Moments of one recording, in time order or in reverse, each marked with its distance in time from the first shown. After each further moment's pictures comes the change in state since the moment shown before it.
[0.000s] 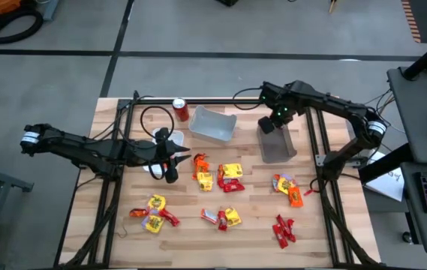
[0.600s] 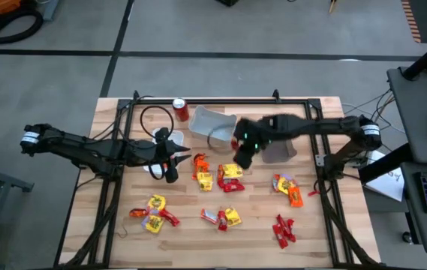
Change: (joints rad) left arm 0.000 -0.002 0.000 0.008 0.000 0.000; right arm 0.452 0.048 0.079 0.363 -0.104 -0.006
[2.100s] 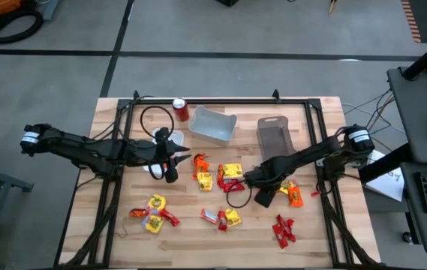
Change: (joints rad) left arm 0.000 -0.001 0.001 -0.006 0.000 0.018; right arm 0.346 0.119 -0.424 0.035 -0.109 0.313
